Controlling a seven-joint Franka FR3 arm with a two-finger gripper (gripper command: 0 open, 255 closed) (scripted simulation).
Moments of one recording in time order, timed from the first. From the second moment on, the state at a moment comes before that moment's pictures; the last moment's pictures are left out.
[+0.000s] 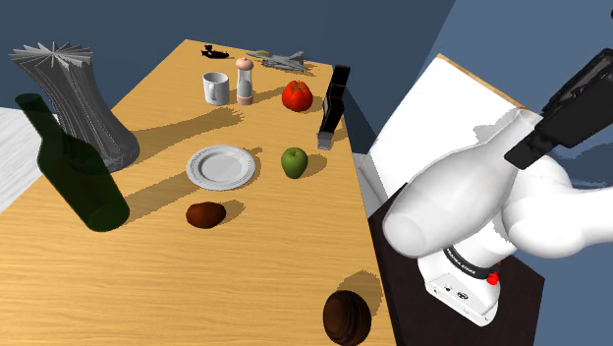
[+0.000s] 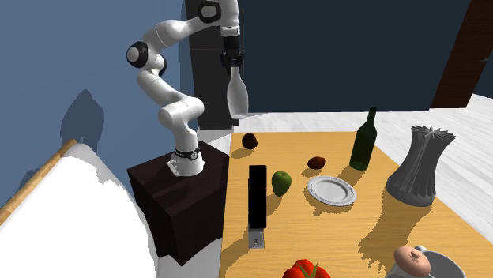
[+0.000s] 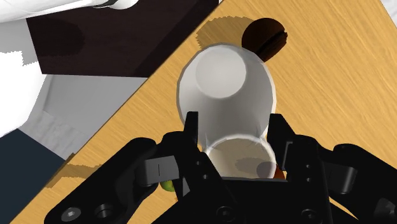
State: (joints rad) arm 0.24 -1.05 0.44 -2.18 0.35 1.28 0.59
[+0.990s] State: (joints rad) arm 0.28 -1.16 0.50 -2.43 0.41 1.42 0.58
